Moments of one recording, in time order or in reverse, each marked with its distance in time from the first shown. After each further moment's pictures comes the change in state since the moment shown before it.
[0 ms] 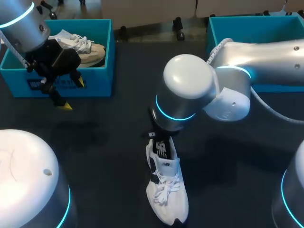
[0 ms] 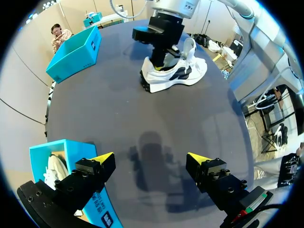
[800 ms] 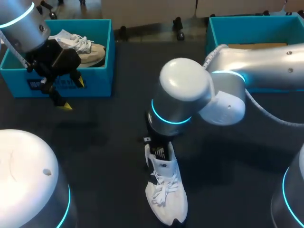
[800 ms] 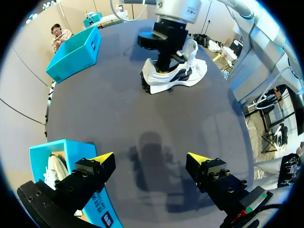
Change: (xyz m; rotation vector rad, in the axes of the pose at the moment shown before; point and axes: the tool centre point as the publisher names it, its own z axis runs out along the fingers) left arm 0.000 0.000 0.000 0.000 0.000 0.000; right arm 0.019 -0.018 0.000 0.052 0.005 0.059
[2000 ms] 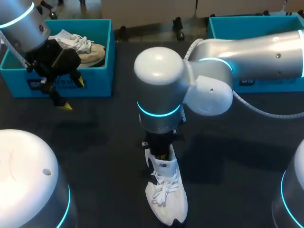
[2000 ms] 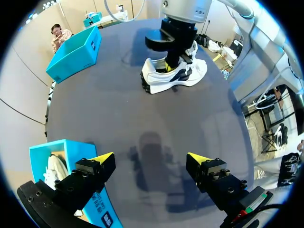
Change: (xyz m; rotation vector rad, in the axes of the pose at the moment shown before) left arm 0.000 0.000 0.000 0.000 0.000 0.000; right arm -0.004 -0.038 -0.018 0.187 -0.127 0.058
